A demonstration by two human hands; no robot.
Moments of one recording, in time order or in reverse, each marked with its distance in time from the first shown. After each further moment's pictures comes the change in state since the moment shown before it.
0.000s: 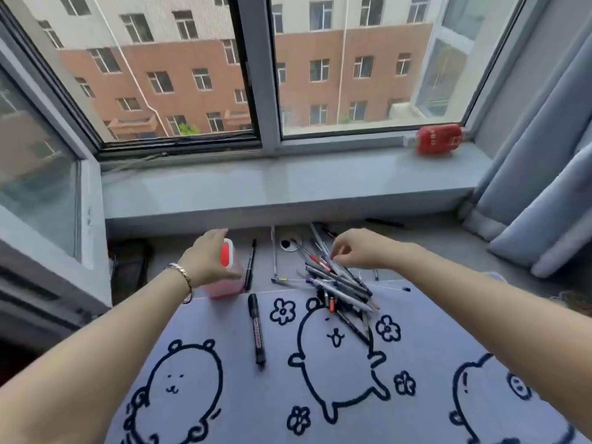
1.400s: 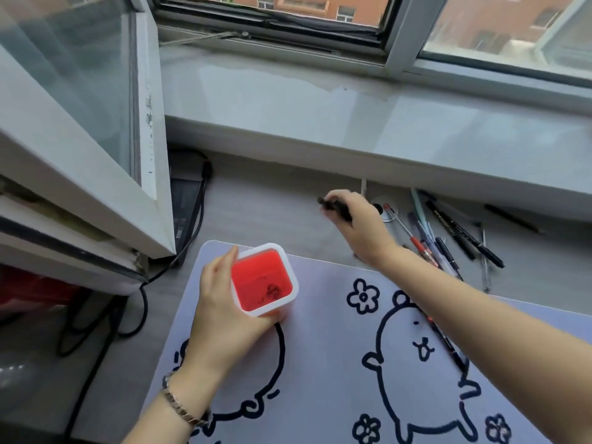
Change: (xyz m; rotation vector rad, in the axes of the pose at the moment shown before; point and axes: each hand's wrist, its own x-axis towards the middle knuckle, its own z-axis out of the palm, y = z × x) left_hand -0.125 -0.048 0.045 -0.771 0.312 -0.388; right_hand 0.164 -0.096 0.122 0.287 0.338 -0.317
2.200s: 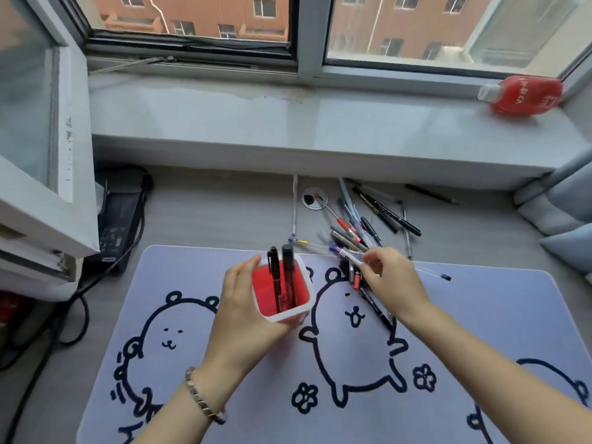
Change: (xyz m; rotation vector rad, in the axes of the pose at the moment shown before) left_hand -0.054 0.053 0.084 0.021 -0.135 0.206; right_hand -0.157 0.063 -0.086 -0.178 0.075 0.492
